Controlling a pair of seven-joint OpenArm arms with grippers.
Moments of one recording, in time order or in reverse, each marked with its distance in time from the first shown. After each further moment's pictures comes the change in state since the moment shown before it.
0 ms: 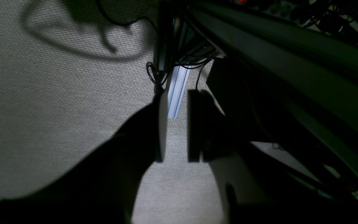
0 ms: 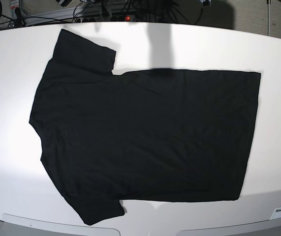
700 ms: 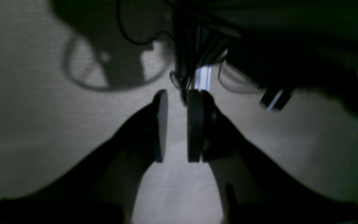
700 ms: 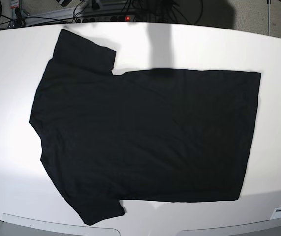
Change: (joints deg) left arm 20.2 0.3 0.2 32.0 11.9 -1.1 5.5; right arm -18.8 7.4 0.0 27.6 -1.7 2.9 -1.5
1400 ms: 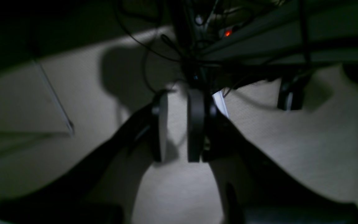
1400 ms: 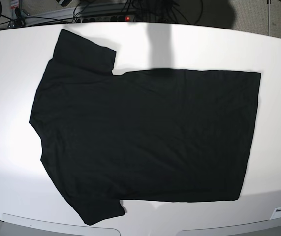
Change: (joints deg) left arm 27.7 -2.6 0.0 53.4 6.8 -10.8 5.0; right arm -35.5 20.3 0.0 52.6 0.0 0.7 -8.2
